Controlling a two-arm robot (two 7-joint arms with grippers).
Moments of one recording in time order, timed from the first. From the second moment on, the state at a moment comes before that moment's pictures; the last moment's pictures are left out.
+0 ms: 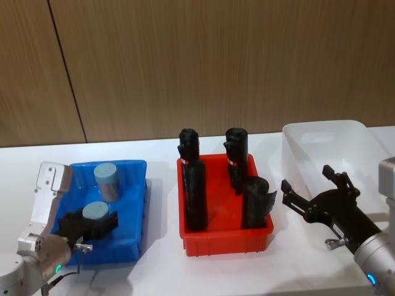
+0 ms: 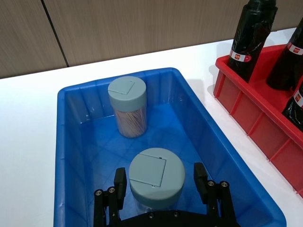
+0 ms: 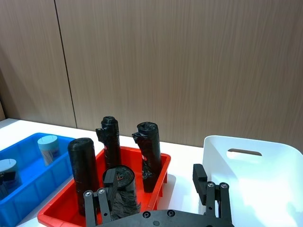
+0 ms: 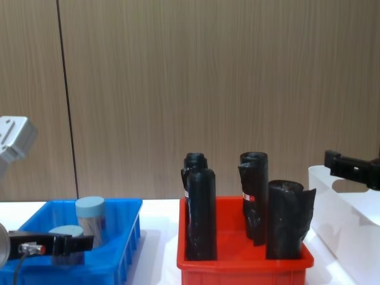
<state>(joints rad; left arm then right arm) -0.36 0.40 0.32 -1.26 -0.47 0.31 -0.09 -0.01 0.34 -0.23 -1.77 0.29 0.03 0.07</state>
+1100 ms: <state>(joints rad) -0.33 0.43 0.30 -1.35 -0.44 0.20 -0.17 -0.01 0.34 -0.23 -1.77 0.29 0.03 0.07</state>
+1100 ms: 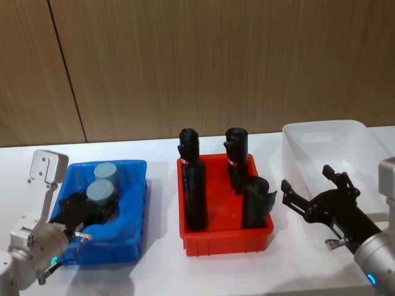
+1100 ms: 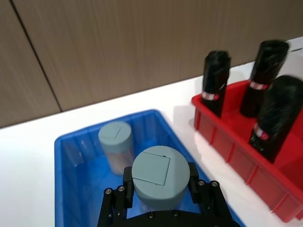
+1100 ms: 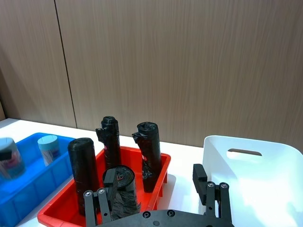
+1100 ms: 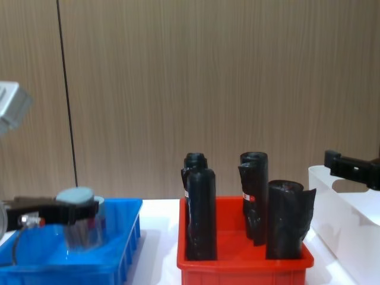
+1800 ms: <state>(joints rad) -0.31 0.49 0.27 -1.49 -0.47 0.14 -0.43 -0.01 0.34 -0.23 -1.77 0.29 0.03 0.07</state>
